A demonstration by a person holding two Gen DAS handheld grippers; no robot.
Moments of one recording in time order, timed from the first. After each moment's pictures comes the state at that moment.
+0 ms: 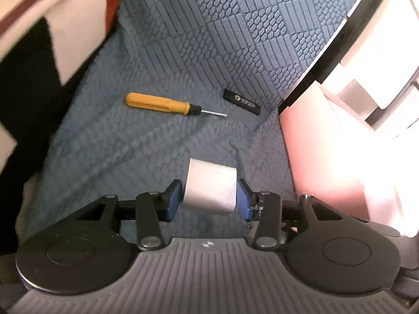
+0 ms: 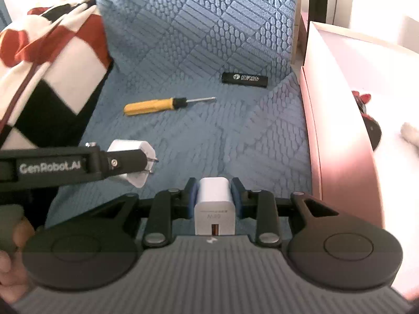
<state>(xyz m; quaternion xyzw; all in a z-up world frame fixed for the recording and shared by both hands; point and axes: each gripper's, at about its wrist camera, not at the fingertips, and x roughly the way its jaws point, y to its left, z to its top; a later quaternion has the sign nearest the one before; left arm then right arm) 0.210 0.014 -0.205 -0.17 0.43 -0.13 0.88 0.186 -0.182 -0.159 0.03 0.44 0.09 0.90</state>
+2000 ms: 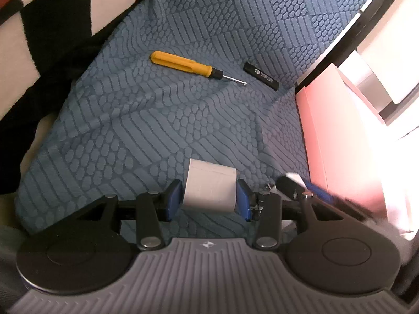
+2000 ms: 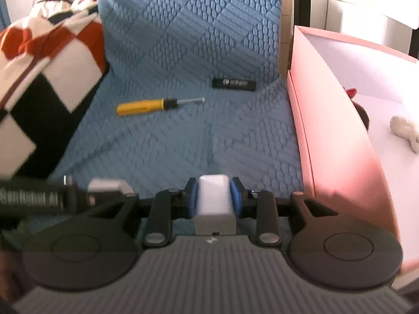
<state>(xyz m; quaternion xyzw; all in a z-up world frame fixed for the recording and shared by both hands) 0.178 0.015 -0.227 -0.20 0.47 -0.09 0.86 0.157 -0.185 -0.181 0.02 0.38 0.06 0.92</state>
